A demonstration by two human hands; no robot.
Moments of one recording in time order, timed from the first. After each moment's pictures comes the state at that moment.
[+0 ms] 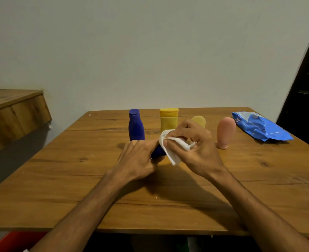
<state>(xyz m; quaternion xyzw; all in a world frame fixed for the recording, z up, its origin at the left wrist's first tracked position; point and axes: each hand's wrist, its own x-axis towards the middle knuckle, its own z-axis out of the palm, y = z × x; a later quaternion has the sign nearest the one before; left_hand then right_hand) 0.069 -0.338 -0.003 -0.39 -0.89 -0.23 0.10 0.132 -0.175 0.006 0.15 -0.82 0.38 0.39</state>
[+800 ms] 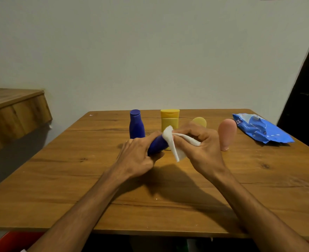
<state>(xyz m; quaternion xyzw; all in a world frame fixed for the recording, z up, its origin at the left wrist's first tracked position) 0.061 -0.339 -0.004 -0.37 -0.87 -0.30 0.11 0.134 -0.176 0.007 0.14 -0.78 0.49 0.38</state>
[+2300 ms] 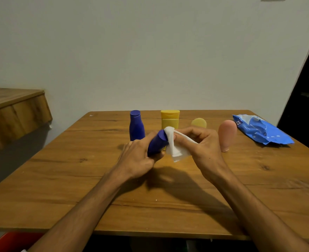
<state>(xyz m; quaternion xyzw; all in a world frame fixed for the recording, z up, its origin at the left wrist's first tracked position) 0.057 -0.333 -0.009 -0.35 -0.87 -0.35 0.08 0.135 -0.172 0.010 0.09 -0.73 0.61 0.28</state>
